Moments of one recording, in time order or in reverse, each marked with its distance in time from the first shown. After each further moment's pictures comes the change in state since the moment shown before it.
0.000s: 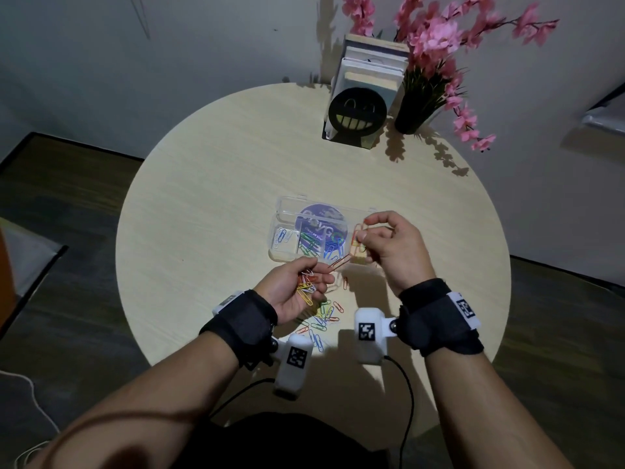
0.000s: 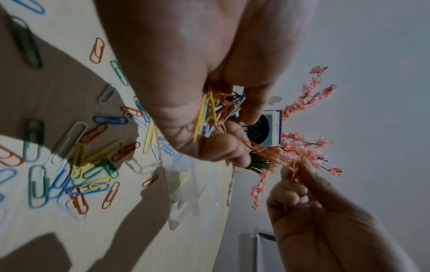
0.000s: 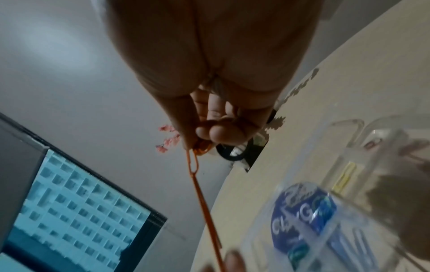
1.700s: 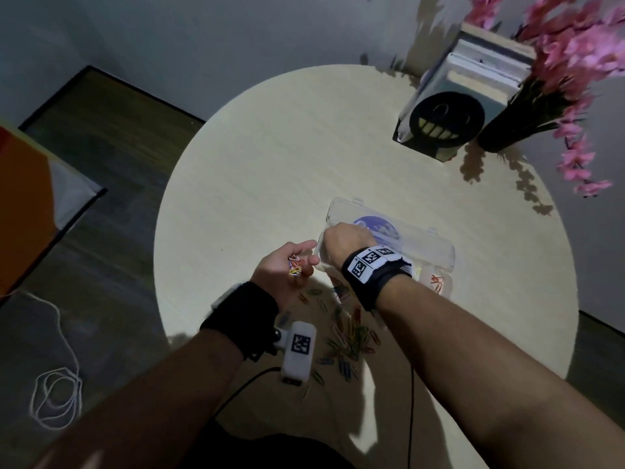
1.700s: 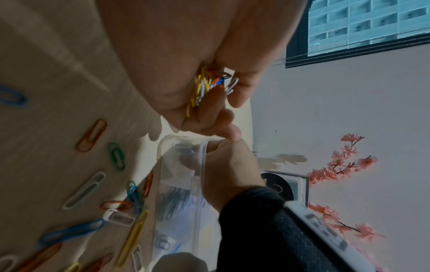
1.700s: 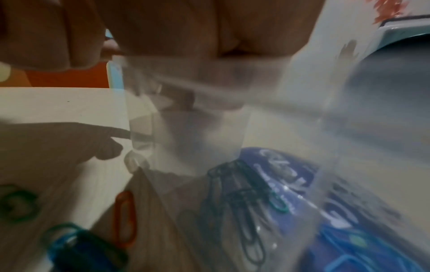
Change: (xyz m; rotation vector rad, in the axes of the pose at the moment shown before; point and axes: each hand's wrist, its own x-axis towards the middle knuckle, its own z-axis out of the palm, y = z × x) left_hand 0.029 0.051 -0.085 -0.299 0.271 0.178; right_hand 0.104 0.036 0.156 -1.735 -0.659 -0.229
